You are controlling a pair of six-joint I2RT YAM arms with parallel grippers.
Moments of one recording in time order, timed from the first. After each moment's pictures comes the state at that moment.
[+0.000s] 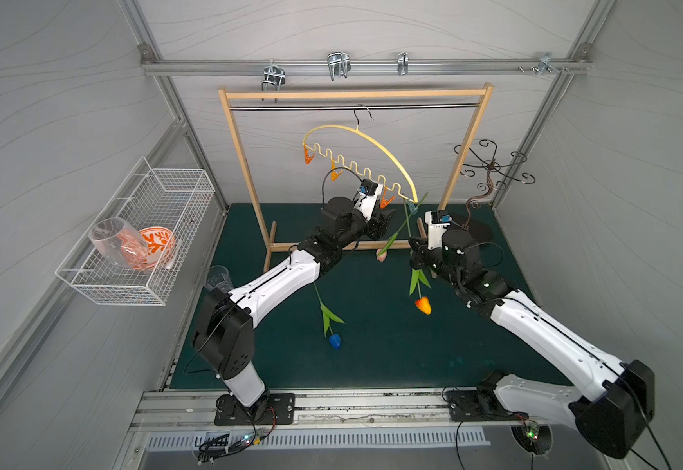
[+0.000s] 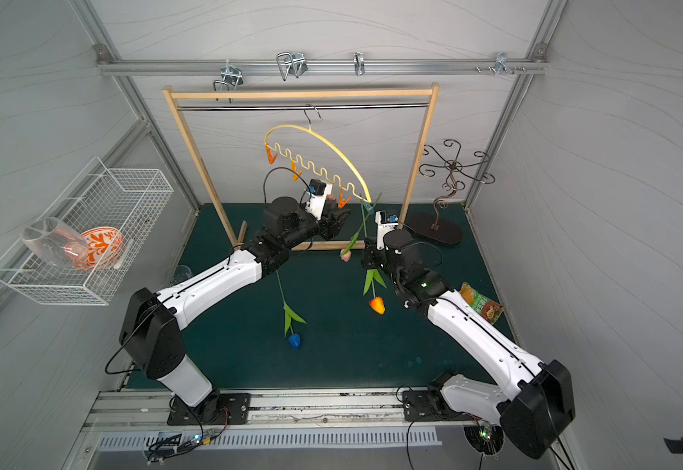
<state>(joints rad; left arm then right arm) -0.63 1.65 1.35 0.18 0.17 -0.06 0.63 1.15 0.98 -0.19 0.13 0.32</state>
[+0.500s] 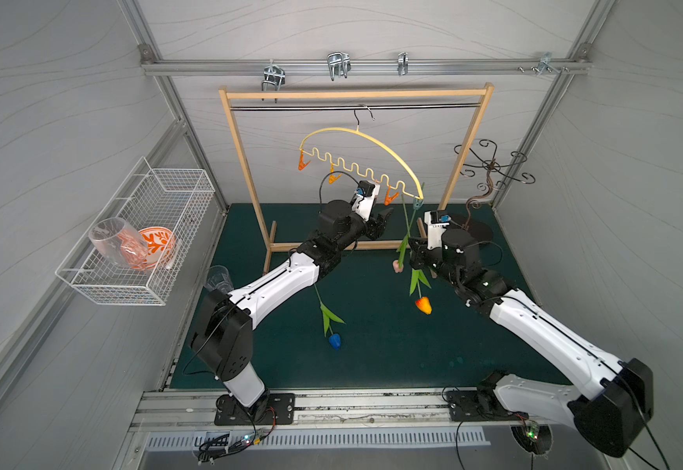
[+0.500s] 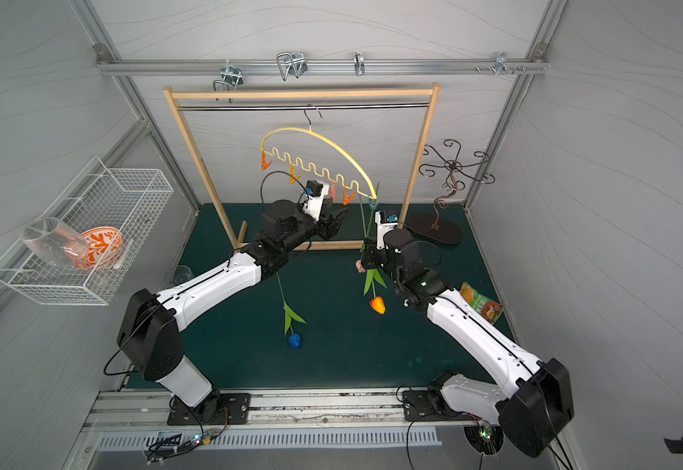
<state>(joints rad) -0.63 1.65 1.34 0.24 0.13 -0.04 0.63 1.15 0.98 -0.19 0.12 0.32</state>
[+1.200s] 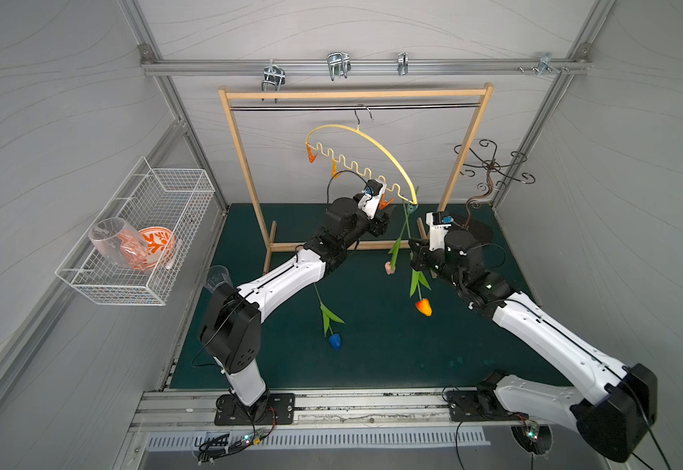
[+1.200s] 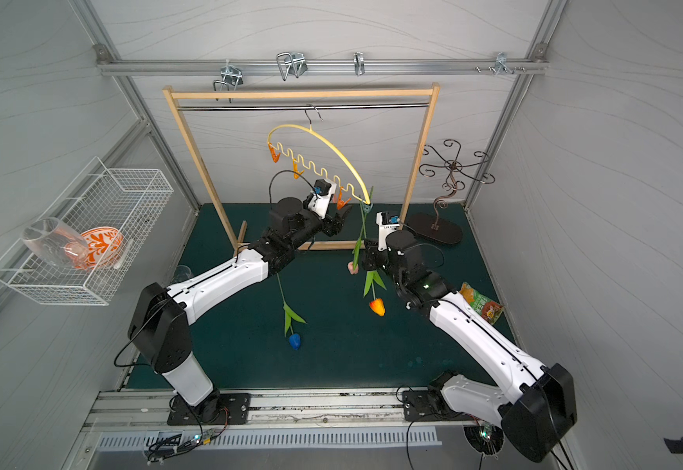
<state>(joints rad) -0.64 1.71 1.40 0.25 0.05 0.08 0.63 1.13 0.97 -0.19 0.09 0.34</state>
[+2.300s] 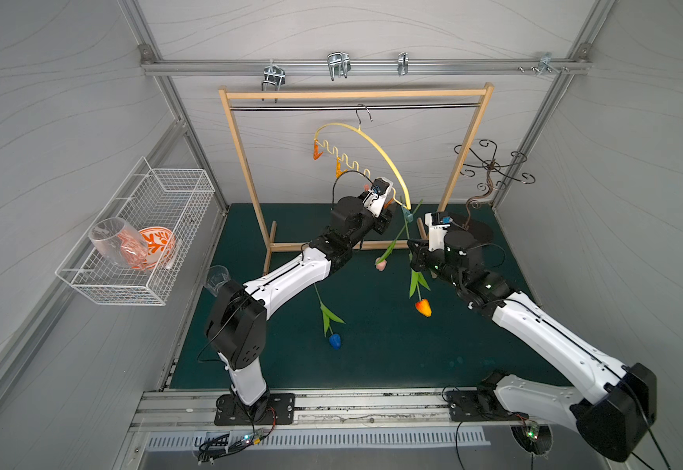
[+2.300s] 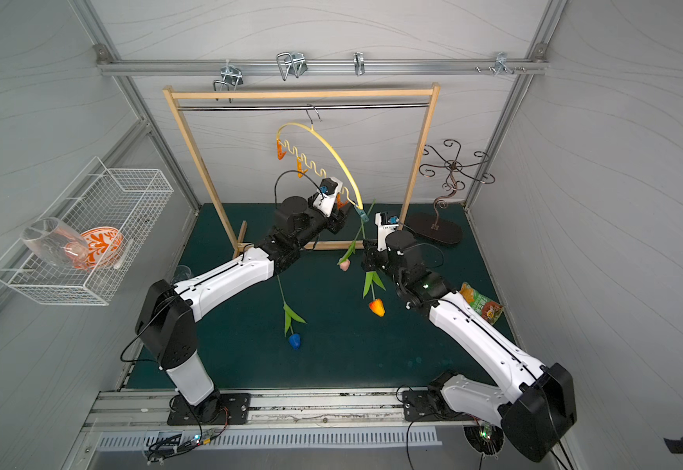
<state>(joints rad) -0.67 1.75 1.44 0.27 0.02 0.13 0.63 1.13 0.97 -0.19 0.07 0.34</state>
